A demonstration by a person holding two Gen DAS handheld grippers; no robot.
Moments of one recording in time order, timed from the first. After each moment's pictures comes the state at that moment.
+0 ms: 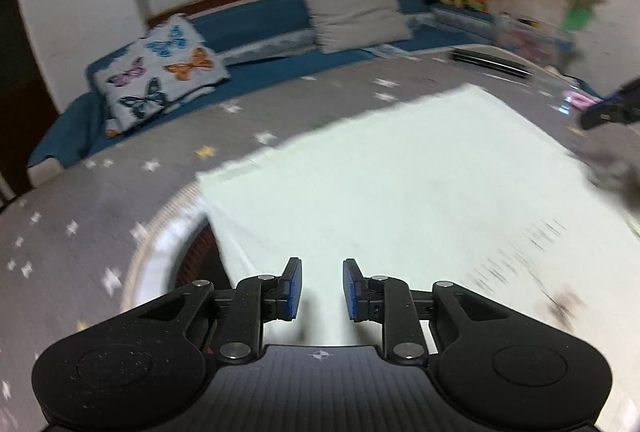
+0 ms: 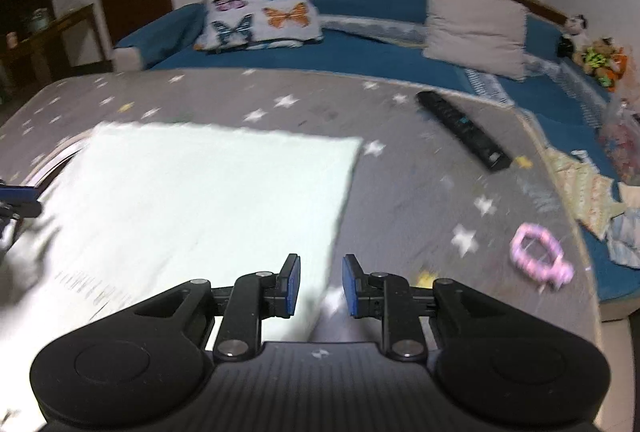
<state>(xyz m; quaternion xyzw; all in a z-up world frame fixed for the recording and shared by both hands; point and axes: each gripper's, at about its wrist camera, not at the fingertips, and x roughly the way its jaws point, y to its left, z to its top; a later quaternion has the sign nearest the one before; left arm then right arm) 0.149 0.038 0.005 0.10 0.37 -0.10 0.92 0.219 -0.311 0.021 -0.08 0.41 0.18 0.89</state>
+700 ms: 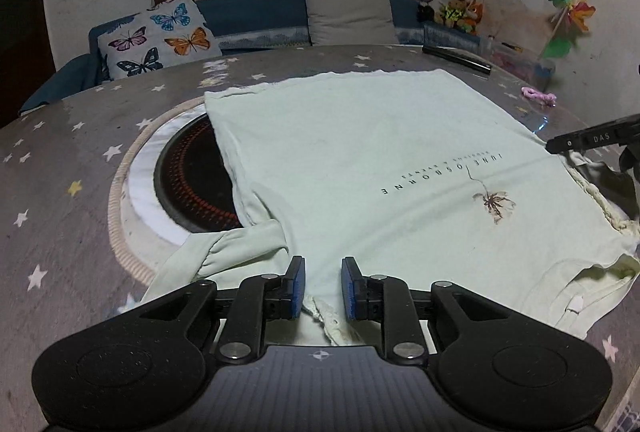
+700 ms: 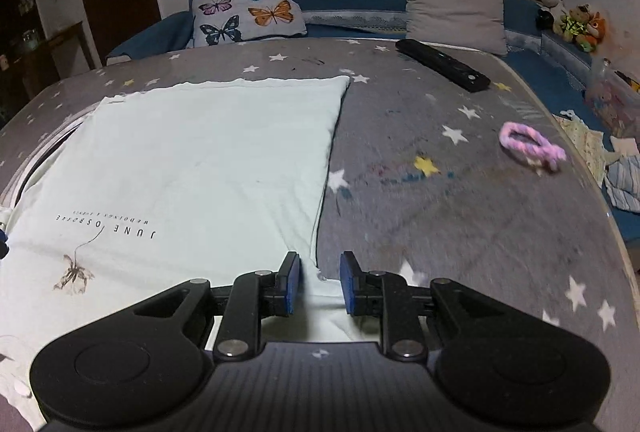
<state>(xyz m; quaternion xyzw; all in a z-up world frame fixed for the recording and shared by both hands) 0.048 0.068 -0.024 0.03 0.36 -0.11 0.92 0.150 -0.341 -0.024 -0.03 0.41 0.15 0.90</state>
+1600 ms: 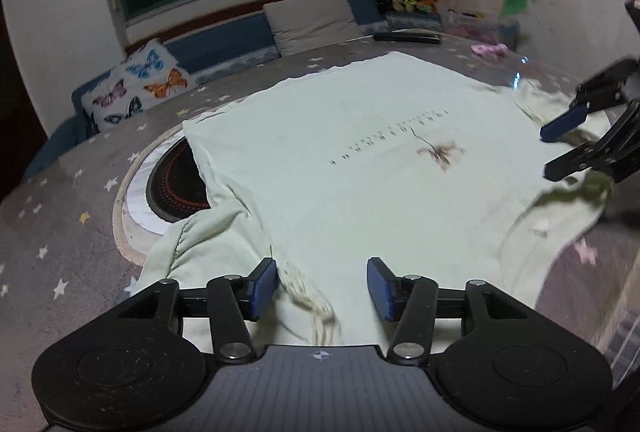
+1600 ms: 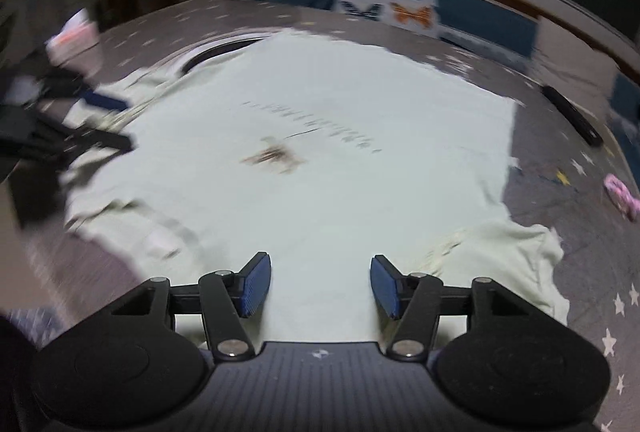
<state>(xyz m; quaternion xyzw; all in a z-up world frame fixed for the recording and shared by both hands) -0.017 0.033 -0.027 0.14 0.33 -0.13 0.93 0.017 -0.259 -0.013 -0.18 0.38 0.32 0.85</state>
